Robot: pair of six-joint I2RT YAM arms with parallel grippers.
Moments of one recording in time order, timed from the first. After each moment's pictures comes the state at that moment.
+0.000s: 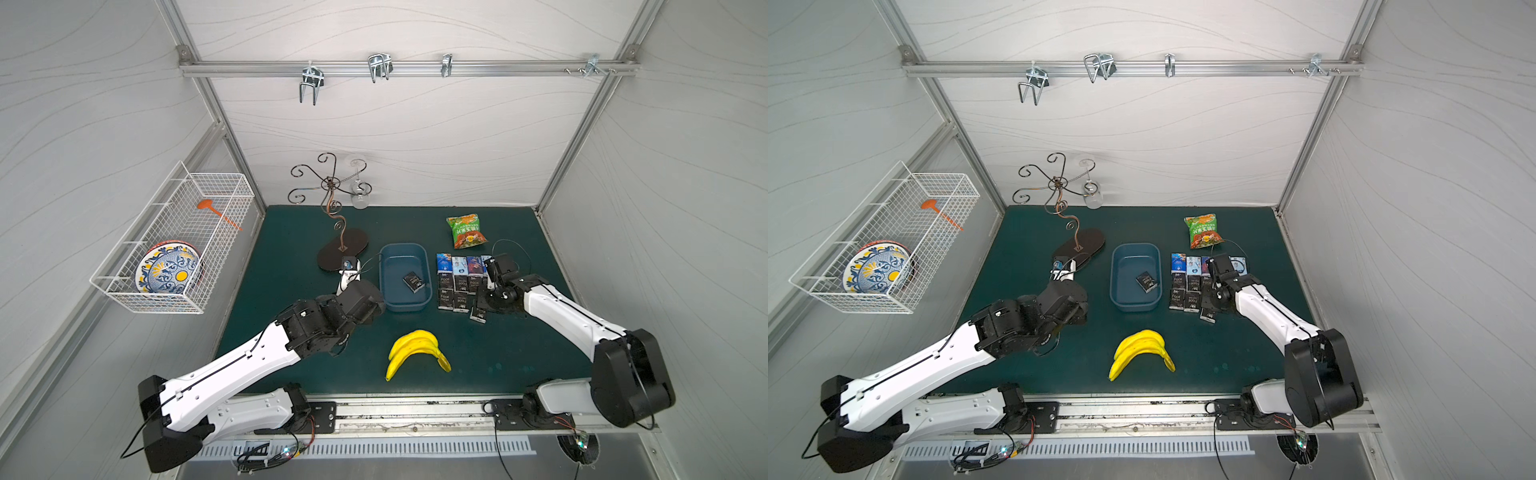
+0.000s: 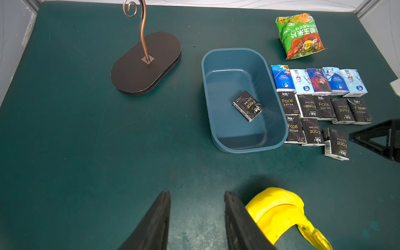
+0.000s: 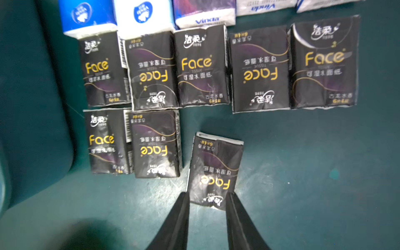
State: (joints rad) left arm -0.96 1.04 1.06 -0.95 -0.58 -0.73; right arm 0.37 1.35 0.85 -0.67 0.03 0.44
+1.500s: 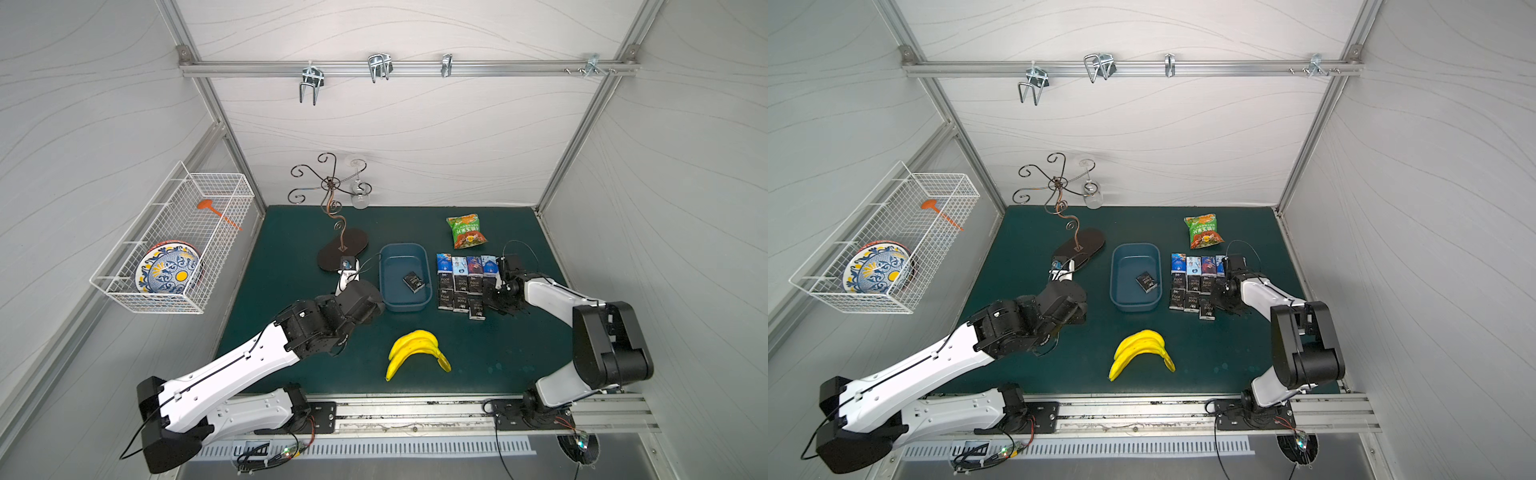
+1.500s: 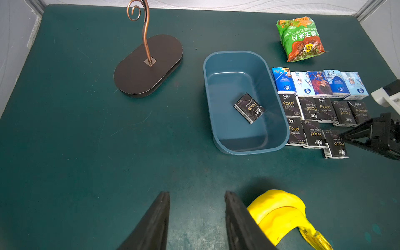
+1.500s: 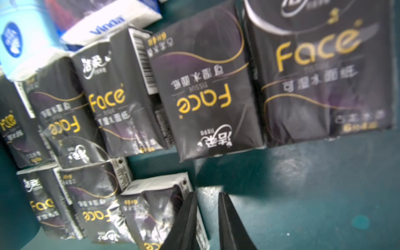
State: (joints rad) left arm -0.96 1.03 1.06 -0.95 -0.59 -0.73; right arm 0.18 1.54 0.81 -0.53 -0.12 0.47
